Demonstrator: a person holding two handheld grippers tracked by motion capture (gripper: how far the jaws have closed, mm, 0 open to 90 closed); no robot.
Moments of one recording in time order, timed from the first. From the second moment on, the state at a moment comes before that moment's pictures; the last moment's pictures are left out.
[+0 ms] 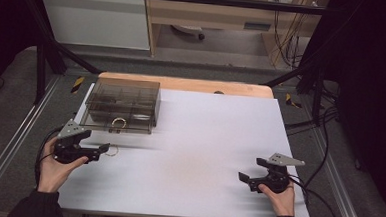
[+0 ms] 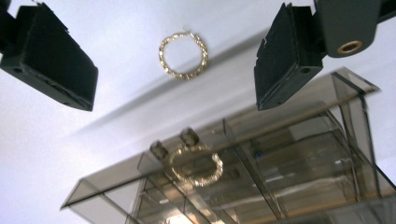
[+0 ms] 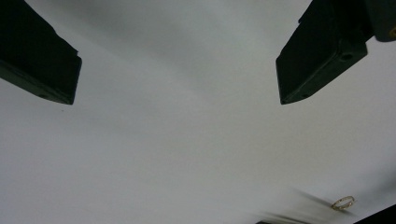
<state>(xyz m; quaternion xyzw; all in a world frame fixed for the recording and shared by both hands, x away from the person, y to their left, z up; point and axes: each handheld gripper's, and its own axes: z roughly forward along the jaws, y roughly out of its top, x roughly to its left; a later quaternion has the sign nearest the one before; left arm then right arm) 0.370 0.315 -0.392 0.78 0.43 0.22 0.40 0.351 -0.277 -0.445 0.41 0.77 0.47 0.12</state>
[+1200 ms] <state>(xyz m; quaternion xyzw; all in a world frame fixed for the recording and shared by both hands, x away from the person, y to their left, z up) 0.398 0.307 -0.444 0.79 0.47 0.20 0.33 0.351 -0.277 -0.446 0.41 0.77 0.47 0.12</state>
